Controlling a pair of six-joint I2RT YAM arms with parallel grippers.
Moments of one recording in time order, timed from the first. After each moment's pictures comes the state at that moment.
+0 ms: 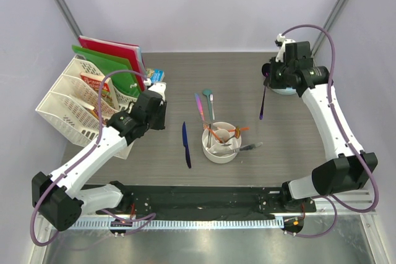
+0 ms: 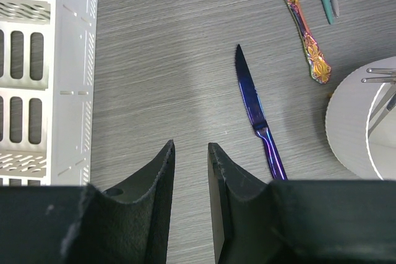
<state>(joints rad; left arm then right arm) -0.60 1.15 1.01 -0.64 -0.26 -0.29 0.15 1.42 1.52 -0.84 -0.08 0.16</state>
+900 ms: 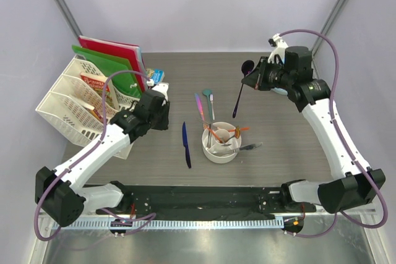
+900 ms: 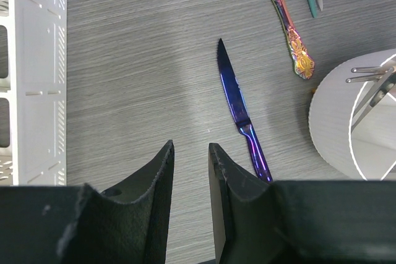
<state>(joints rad) -0.60 1.19 1.01 -0.62 -0.20 -0.32 0.22 1.28 1.41 -0.59 -0.42 0.35</state>
